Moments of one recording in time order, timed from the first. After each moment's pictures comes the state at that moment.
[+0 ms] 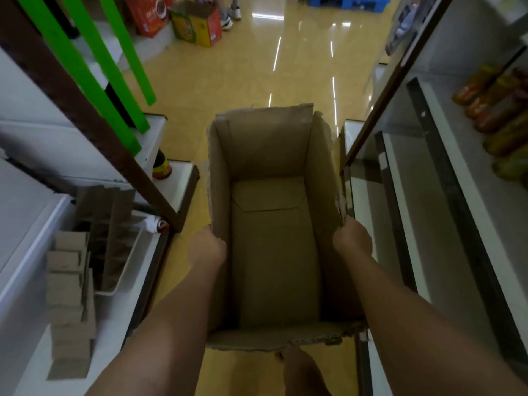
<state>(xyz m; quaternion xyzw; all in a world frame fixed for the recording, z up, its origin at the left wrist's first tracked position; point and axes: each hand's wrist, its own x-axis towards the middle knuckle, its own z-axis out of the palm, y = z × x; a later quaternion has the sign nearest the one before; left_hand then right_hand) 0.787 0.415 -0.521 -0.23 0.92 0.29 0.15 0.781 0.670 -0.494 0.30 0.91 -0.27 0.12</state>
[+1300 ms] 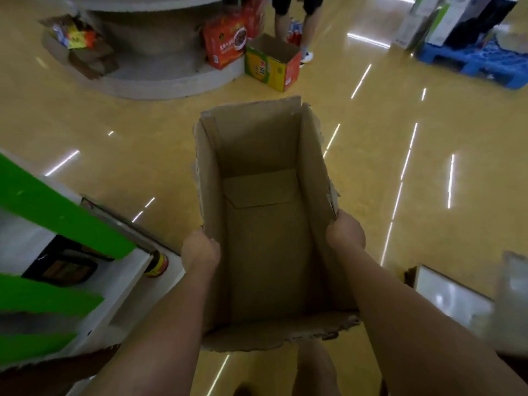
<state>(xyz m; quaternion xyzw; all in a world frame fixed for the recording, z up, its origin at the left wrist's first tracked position) 0.103 0.349 -0.530 -0.45 0.85 0.28 0.09 -0.004 0.577 -0.491 0.09 0.96 -0.22 0.17</state>
